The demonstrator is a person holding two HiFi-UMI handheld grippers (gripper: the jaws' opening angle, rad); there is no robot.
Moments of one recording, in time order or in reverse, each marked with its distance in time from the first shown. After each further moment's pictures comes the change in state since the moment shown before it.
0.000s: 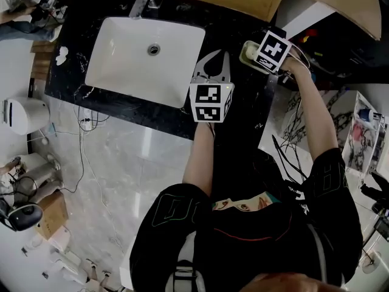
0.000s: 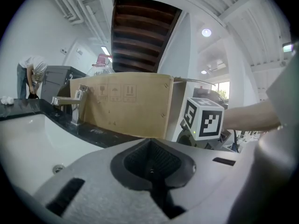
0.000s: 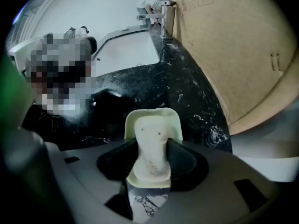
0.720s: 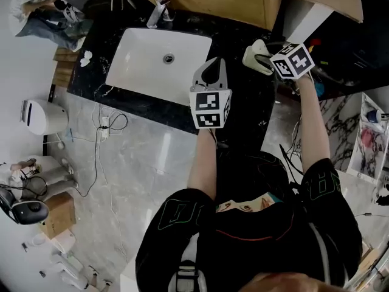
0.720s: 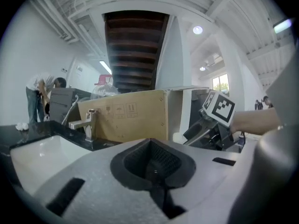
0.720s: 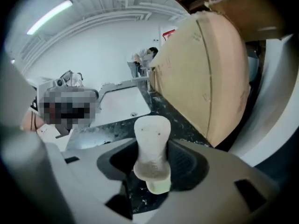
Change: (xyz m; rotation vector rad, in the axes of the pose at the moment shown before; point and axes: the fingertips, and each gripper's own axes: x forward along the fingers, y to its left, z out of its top) left arm -0.057 -0.013 0.033 0.126 -0.068 0.093; right arm -0.090 0.014 0.023 0.210 -0.601 -0.087
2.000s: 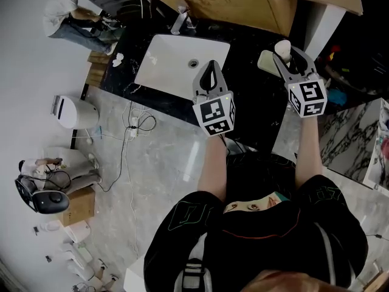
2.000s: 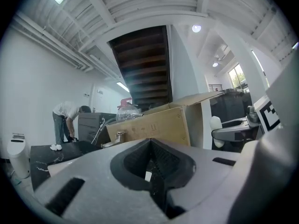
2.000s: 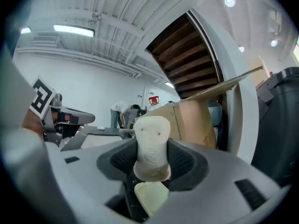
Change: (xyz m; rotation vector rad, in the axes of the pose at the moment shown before) left arm -0.064 0.025 0.051 0.103 -0.150 0.314; right arm -0.114 0.021 0.040 0.011 -0.731 -0.349
